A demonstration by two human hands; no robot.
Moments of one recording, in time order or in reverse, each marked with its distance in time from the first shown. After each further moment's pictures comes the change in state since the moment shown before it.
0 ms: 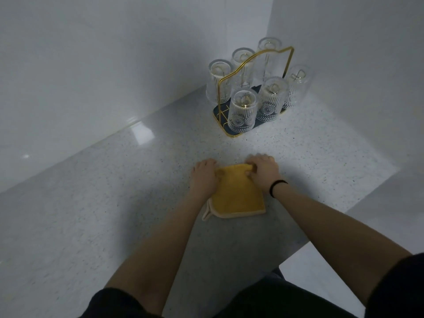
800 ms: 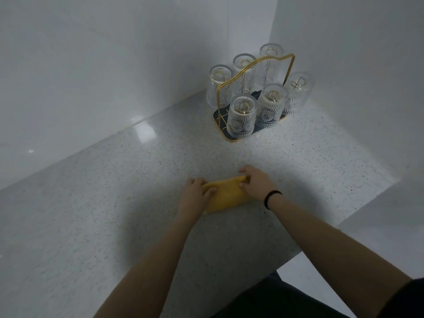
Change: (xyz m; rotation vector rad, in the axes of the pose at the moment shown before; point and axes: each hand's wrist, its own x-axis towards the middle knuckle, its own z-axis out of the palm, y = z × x) left_hand -0.038 -0.019 0.010 -0.199 0.022 -0.152; right_hand -0.014 -0.013 -0.004 0.276 -0.177 0.091
